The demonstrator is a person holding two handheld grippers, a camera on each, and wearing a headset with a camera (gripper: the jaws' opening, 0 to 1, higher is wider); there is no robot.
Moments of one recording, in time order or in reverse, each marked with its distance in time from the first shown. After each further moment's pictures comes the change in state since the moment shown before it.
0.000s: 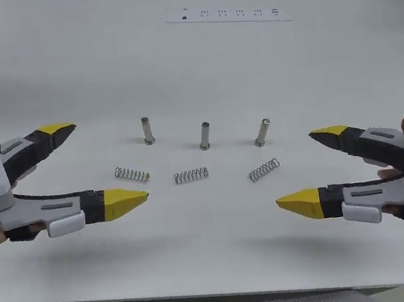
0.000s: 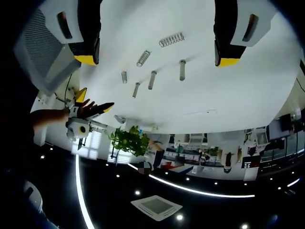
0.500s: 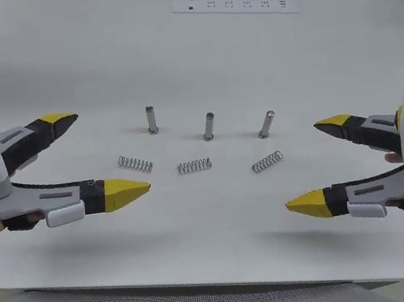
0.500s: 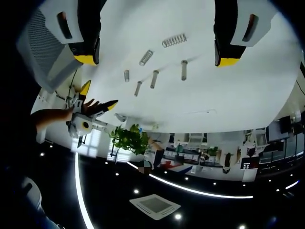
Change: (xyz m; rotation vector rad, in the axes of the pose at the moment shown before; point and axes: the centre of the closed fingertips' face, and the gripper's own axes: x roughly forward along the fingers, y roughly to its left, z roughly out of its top) left arm -0.006 -0.004 0.004 -0.016 -0.008 0.001; right arm 0.002 -0.006 -0.015 -0.145 0.118 0.029
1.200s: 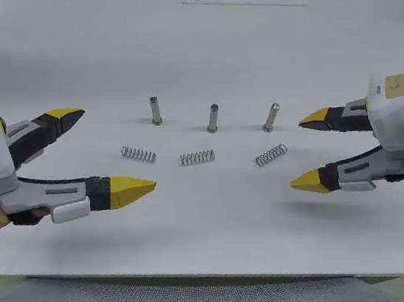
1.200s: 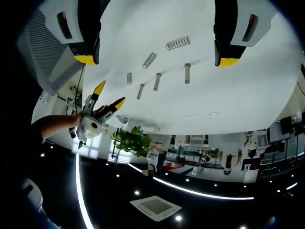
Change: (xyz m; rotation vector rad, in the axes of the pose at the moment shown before) left arm -0.002 -0.004 -0.006 0.000 0.014 -0.013; right arm 0.027 -0.010 -0.013 -0.244 0.187 0.085
